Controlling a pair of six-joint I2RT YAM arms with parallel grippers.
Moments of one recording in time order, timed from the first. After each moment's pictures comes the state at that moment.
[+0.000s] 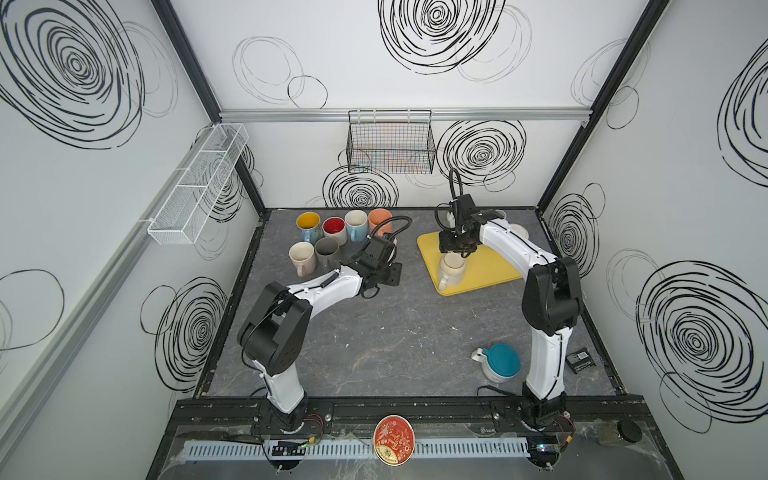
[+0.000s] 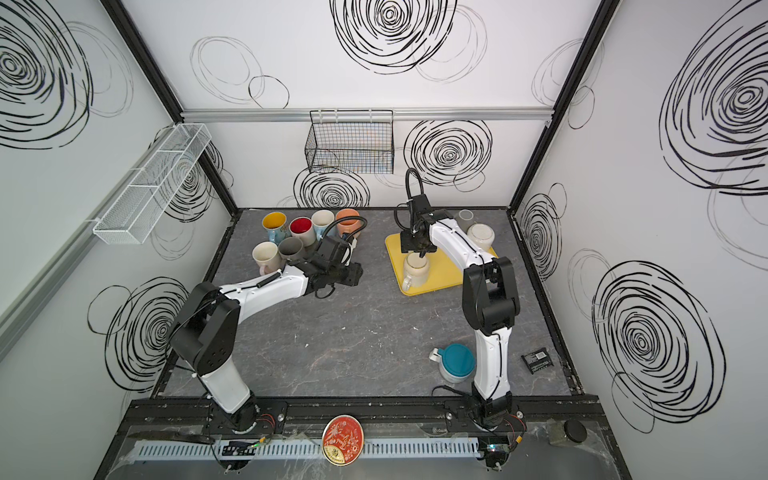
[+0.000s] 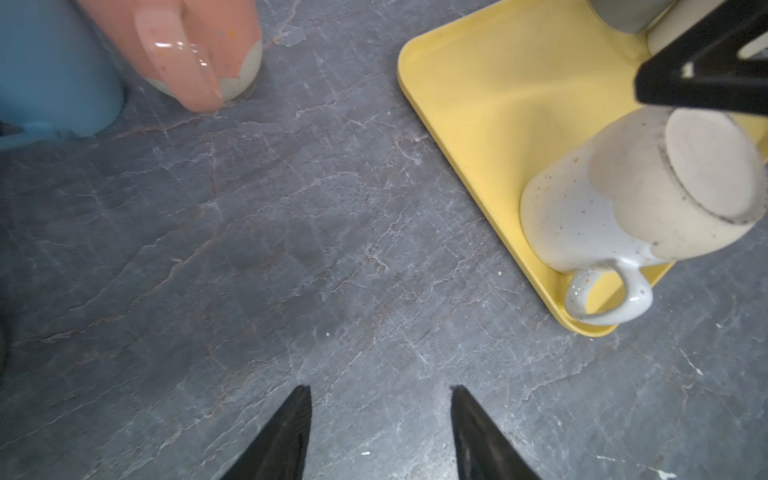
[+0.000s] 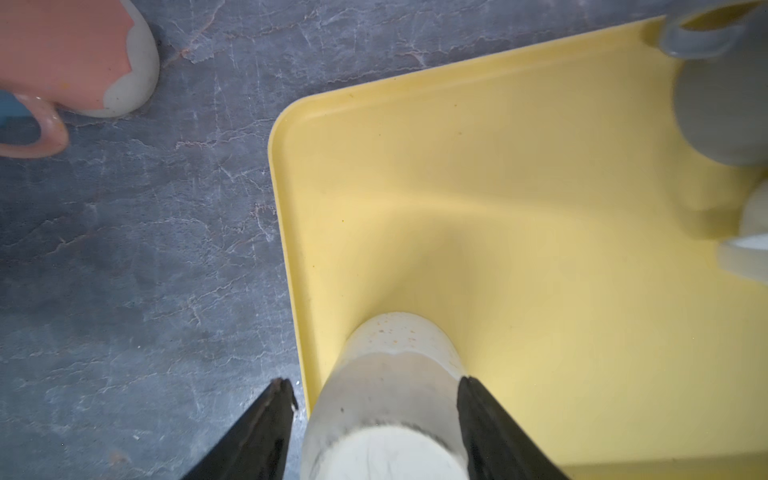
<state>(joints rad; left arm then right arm) -0.56 1.77 1.16 -0.23 0.00 -0.30 0.36 1.98 1.72 -0.82 0.02 0.28</state>
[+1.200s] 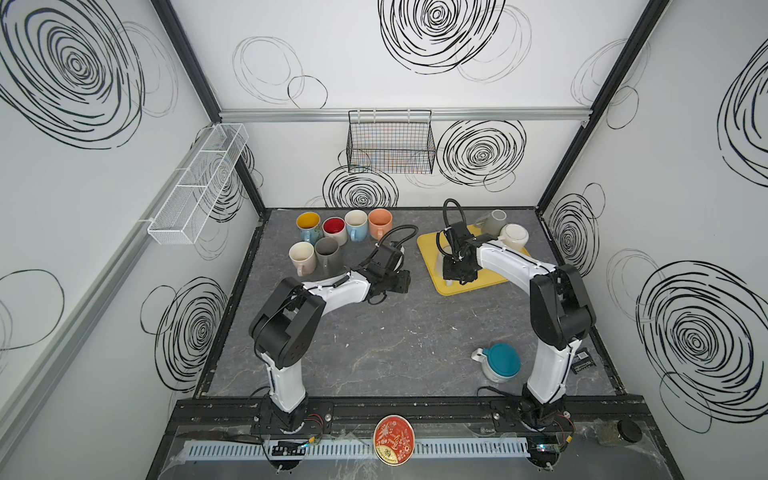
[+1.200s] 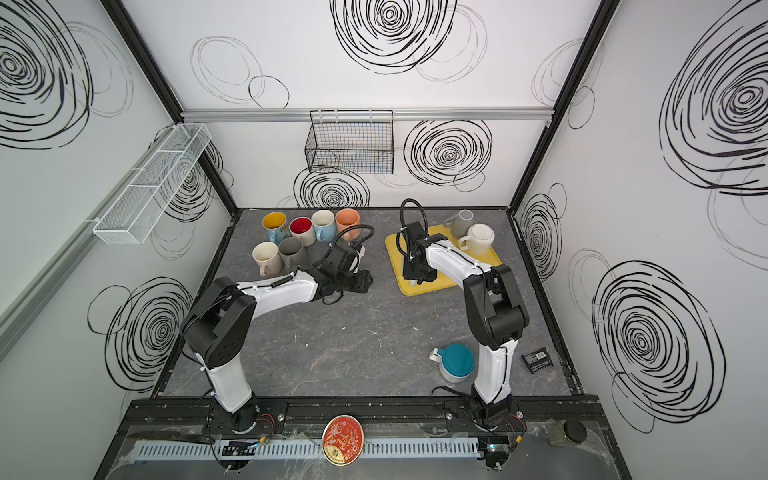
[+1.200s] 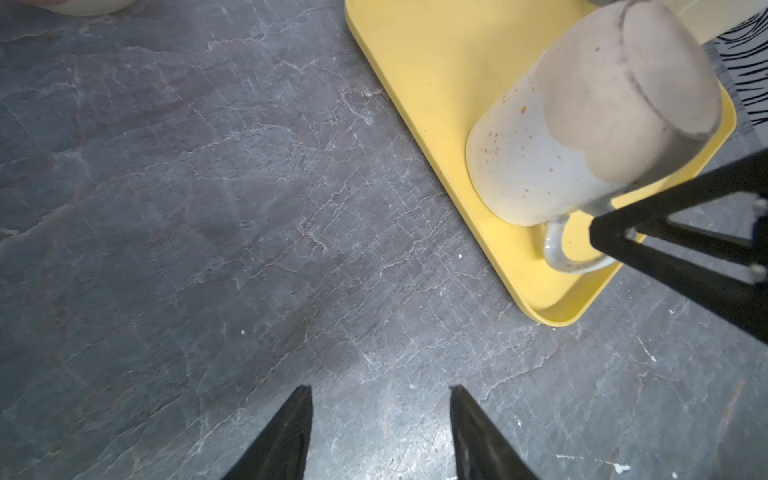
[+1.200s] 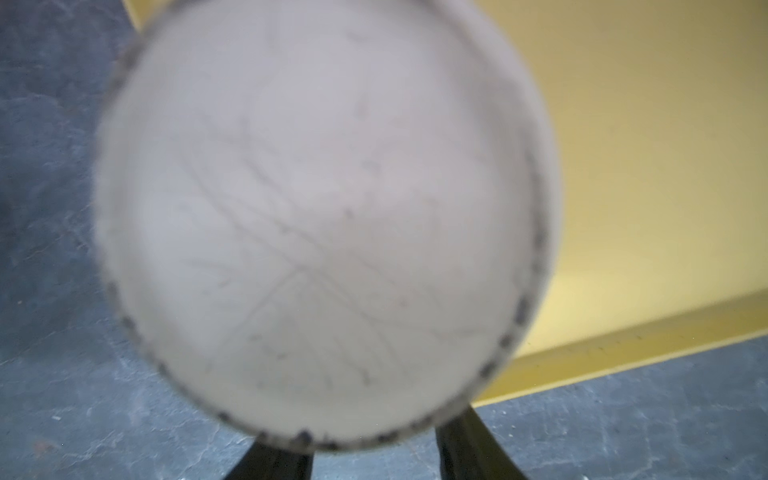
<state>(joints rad) -0.60 1.83 1.13 -0.13 0.08 -0.41 0.42 1.89 1.39 -0.76 0.09 0.48</state>
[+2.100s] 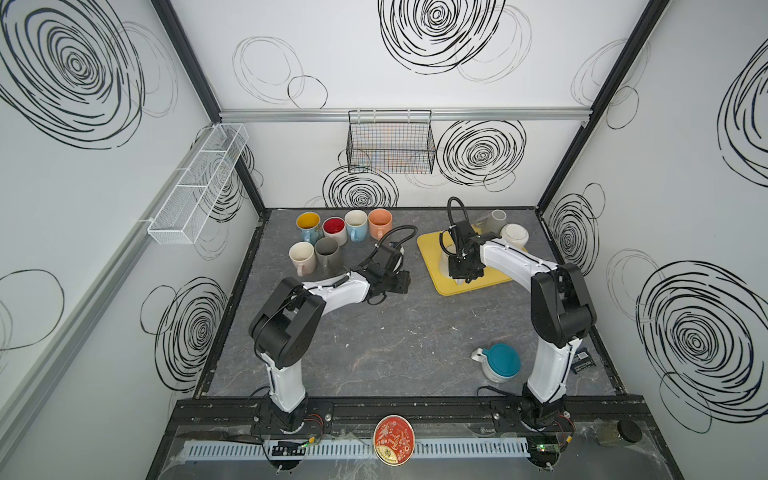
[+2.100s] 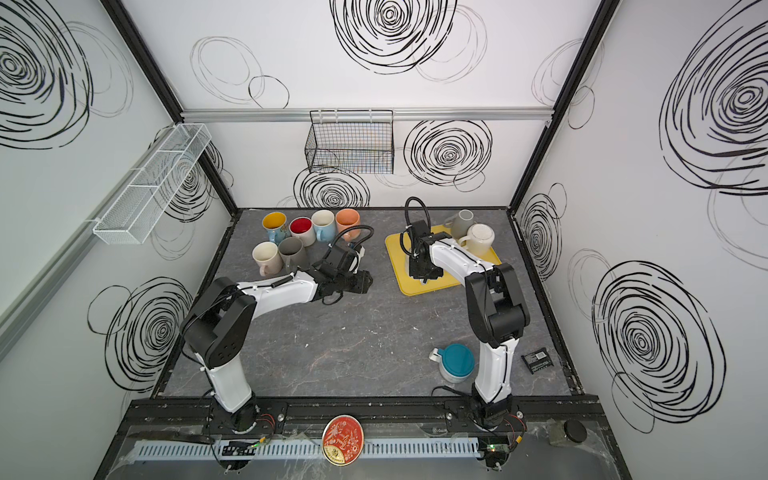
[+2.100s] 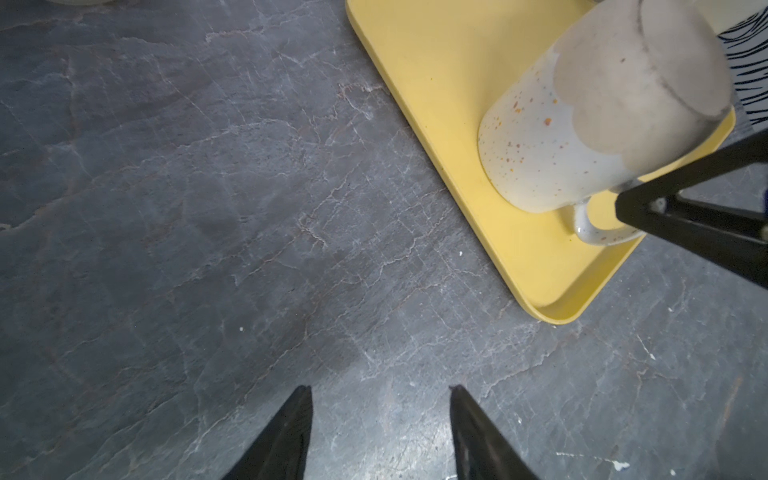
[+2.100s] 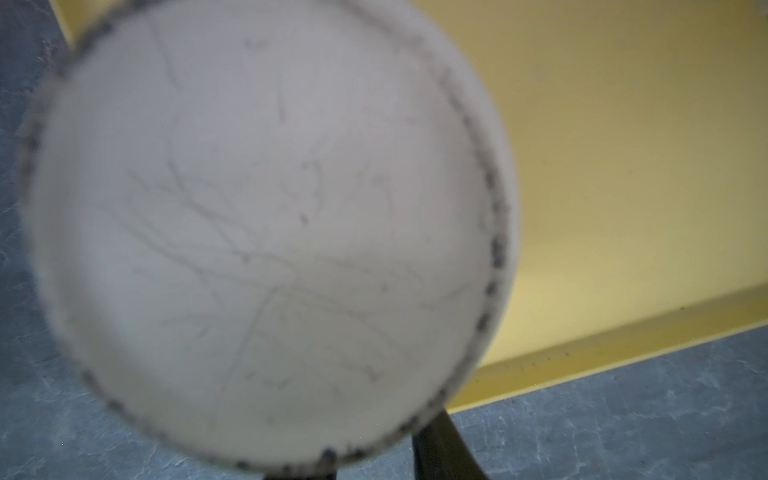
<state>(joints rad) -0.59 1.83 1.12 -0.13 0.09 -0.41 0.40 1.91 1.41 -0.78 0.14 0.39</state>
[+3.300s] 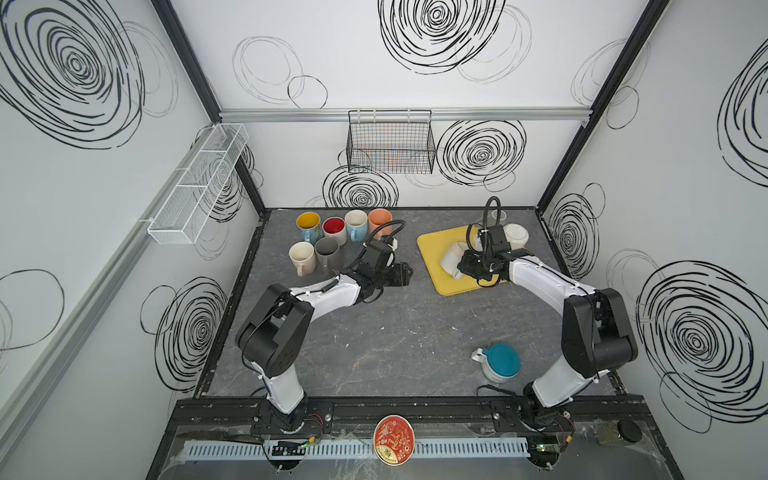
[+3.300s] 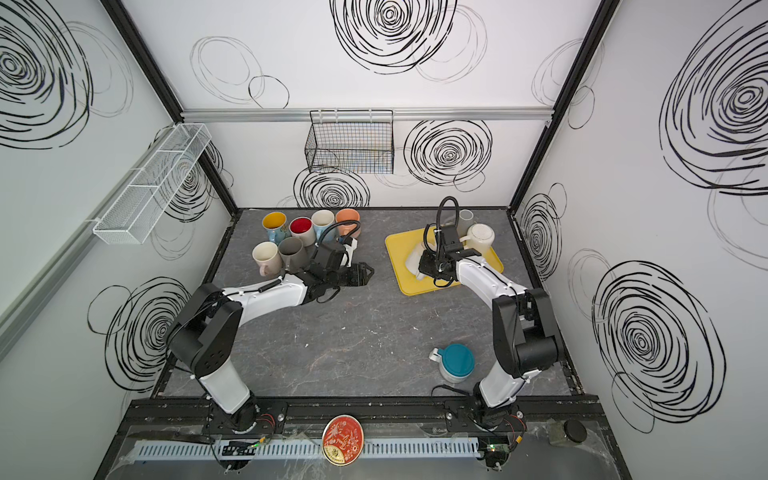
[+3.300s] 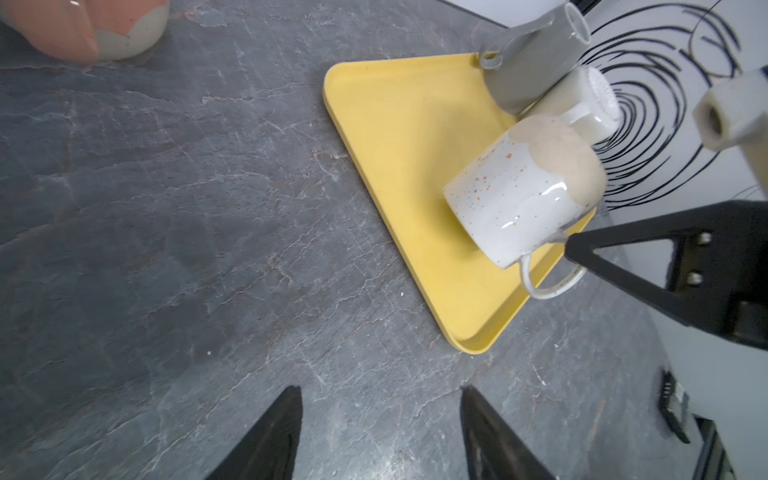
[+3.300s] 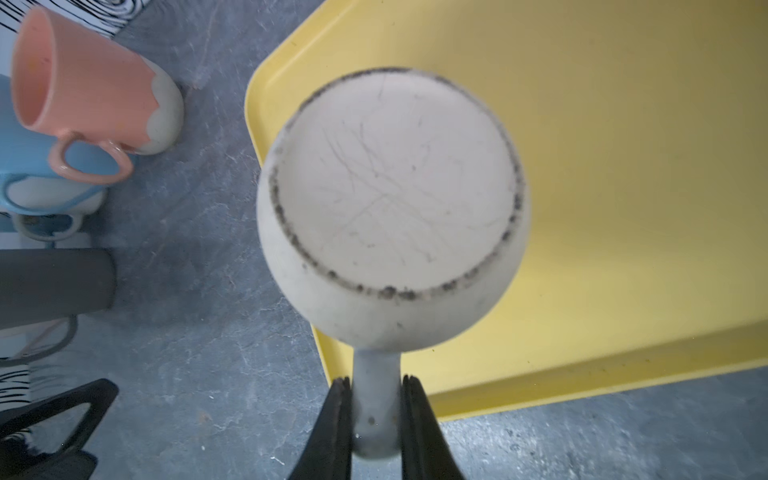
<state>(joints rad) -0.55 1.75 1.03 0.08 0.21 -0.59 0.27 1.64 1.09 -0.38 -0.21 0.57</state>
